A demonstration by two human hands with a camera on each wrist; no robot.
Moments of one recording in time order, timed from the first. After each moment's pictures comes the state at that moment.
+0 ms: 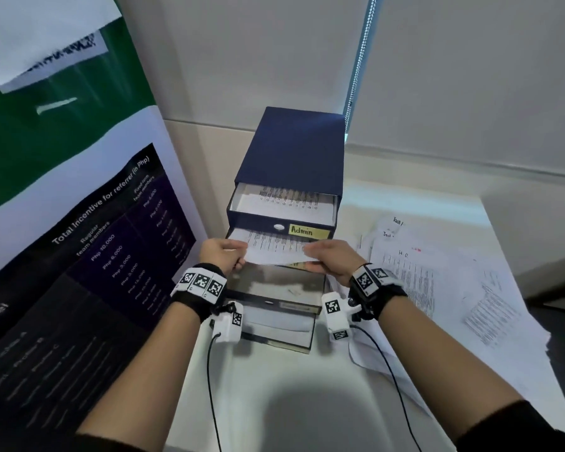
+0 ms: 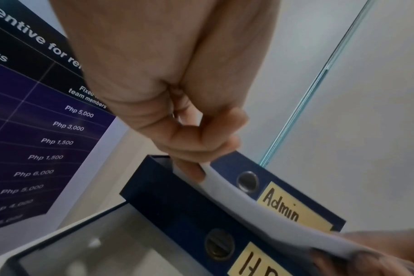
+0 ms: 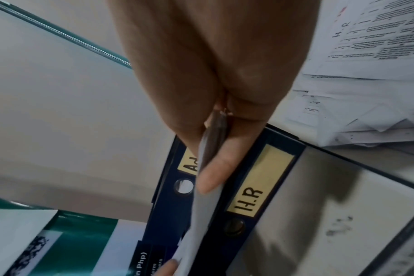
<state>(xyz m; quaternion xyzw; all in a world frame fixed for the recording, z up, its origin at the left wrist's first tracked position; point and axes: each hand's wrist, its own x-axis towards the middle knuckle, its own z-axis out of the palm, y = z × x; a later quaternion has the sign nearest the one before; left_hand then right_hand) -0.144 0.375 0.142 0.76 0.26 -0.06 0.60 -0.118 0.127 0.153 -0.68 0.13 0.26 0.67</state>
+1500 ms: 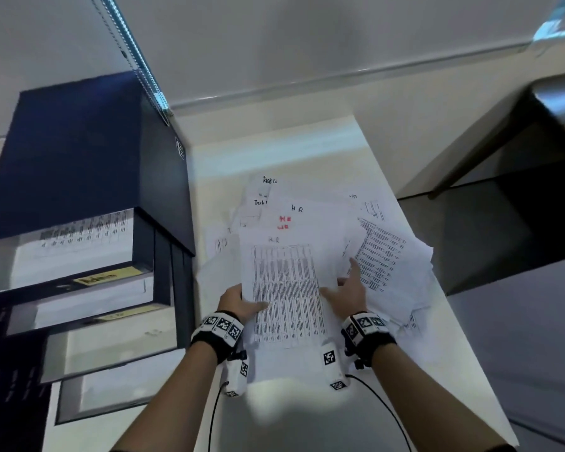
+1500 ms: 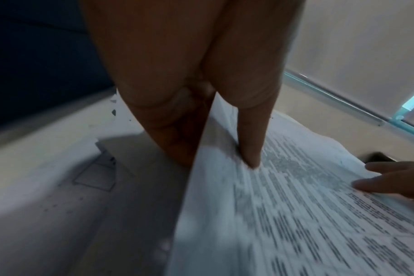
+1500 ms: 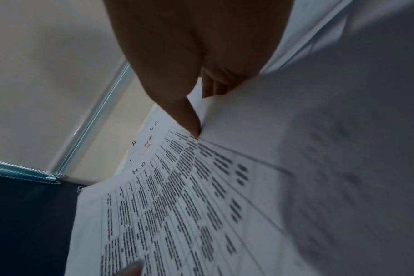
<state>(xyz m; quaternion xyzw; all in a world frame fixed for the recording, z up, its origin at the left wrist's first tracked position) -0.103 0.070 -0.035 0.87 0.09 -0.33 0.34 -0.180 -0.167 -0.010 -0.76 0.38 0.05 0.53</state>
